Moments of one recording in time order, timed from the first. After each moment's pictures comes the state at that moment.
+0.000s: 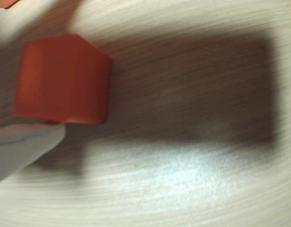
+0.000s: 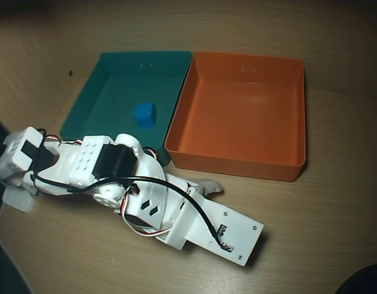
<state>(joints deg) 2.1 27.0 9.8 80.6 -73.2</state>
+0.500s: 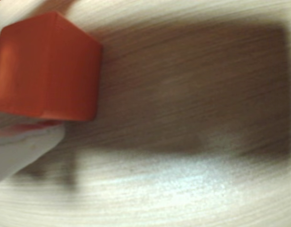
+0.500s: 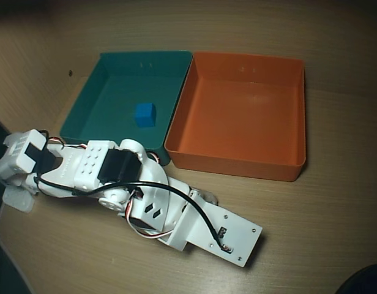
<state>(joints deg) 2.0 25.3 9.2 80.6 -73.2</state>
